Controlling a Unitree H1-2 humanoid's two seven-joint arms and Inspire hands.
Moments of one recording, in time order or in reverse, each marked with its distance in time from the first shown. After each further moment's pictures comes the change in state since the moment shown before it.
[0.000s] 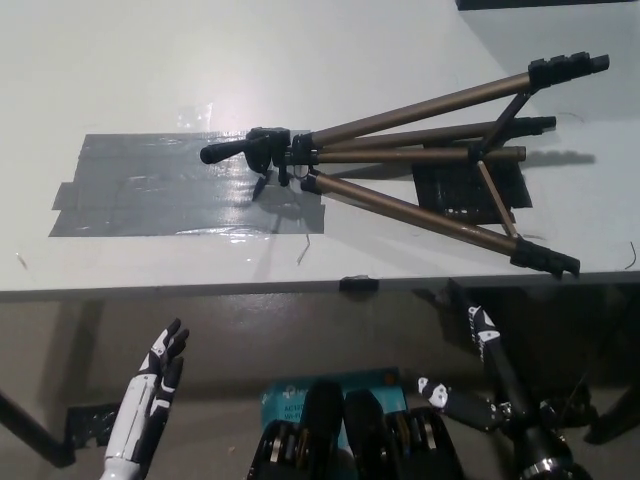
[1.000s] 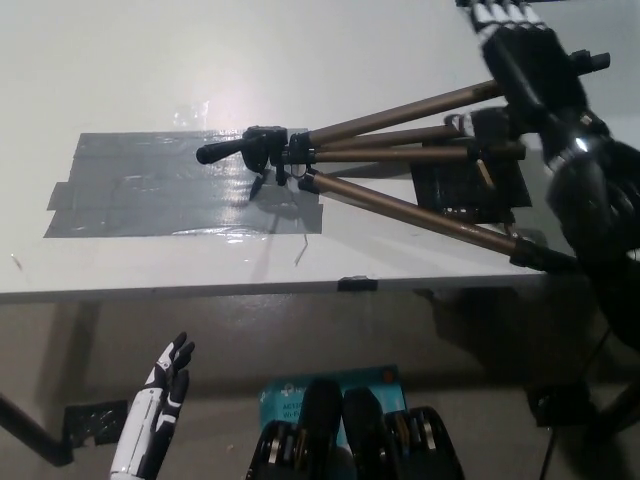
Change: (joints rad) left_arm 0.026 -0.011 -0.005 0.000 0.023 -0.028 -0.001; right_arm -0.814 -0.274 0.158 0.229 -0.571 0.215 0.104
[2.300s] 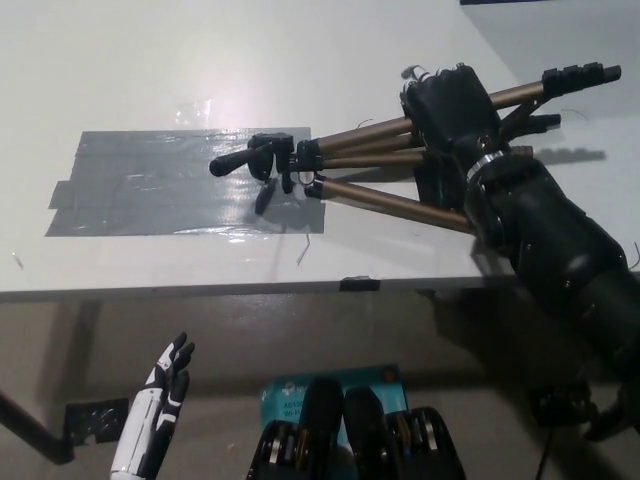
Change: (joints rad) left_arm -0.006 0.000 0.002 0.012 -0.001 0.005 -0.001; right_arm -0.178 0.104 0.319 0.678 -0.194 -0.094 -0.394
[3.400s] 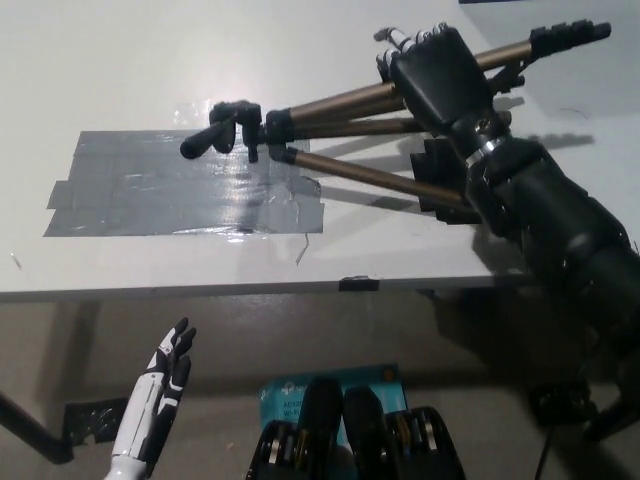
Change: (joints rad) left_arm -0.038 0.007 -0.001 -0.002 0.000 0.019 -0.002; right_arm -0.084 0.009 0.015 0.136 -0.068 -0.160 -0.353
